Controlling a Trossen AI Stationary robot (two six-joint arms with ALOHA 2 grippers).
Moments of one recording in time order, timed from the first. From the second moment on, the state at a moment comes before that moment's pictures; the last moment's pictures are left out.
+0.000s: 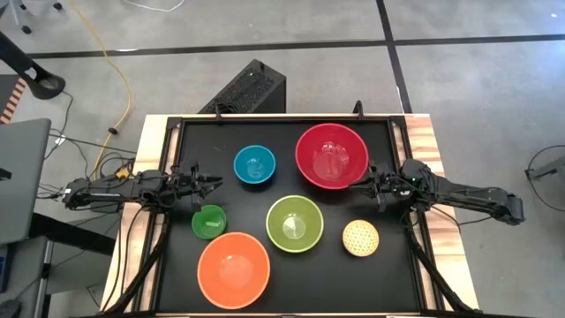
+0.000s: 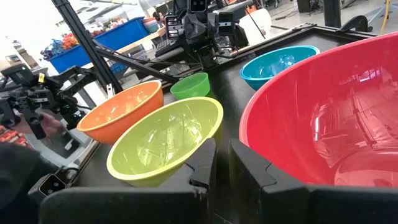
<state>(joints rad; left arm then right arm) -0.01 0.03 0.01 0.05 -0.25 -0.32 -0.29 0.18 0.01 0.06 -0.33 0.35</state>
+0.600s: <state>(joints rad) -0.01 0.04 0.01 0.05 -0.24 -0.90 -0.29 0.18 0.01 0.29 -0.11 0.75</state>
